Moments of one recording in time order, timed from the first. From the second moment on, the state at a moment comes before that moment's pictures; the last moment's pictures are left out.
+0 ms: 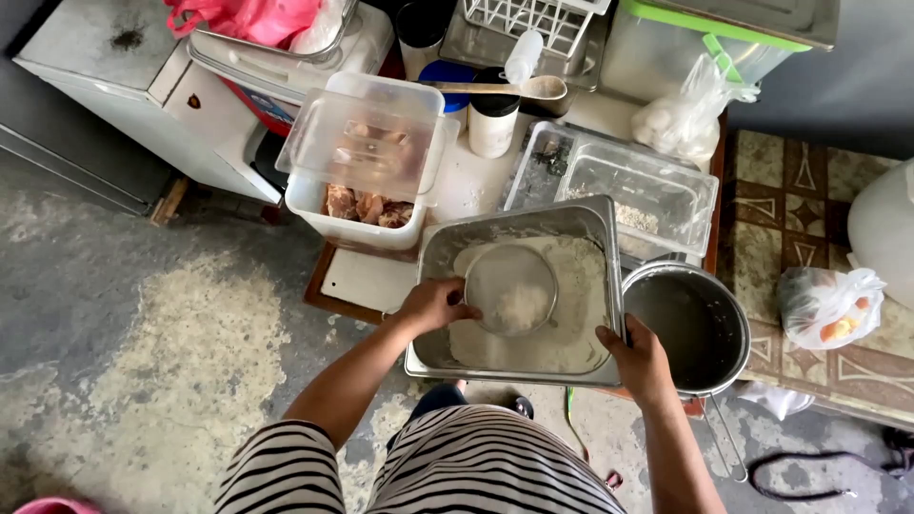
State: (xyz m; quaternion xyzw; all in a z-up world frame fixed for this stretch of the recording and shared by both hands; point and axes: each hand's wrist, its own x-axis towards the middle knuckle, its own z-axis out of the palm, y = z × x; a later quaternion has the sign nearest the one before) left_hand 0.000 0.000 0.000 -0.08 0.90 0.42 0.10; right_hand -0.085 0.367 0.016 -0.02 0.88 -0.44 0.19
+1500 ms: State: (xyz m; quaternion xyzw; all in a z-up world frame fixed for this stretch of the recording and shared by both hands) left_hand 0.014 -0.019 -0.016 -0.07 0.93 0.30 0.18; right_hand -0.067 0.370 -0.027 -0.01 0.81 -0.57 0.14
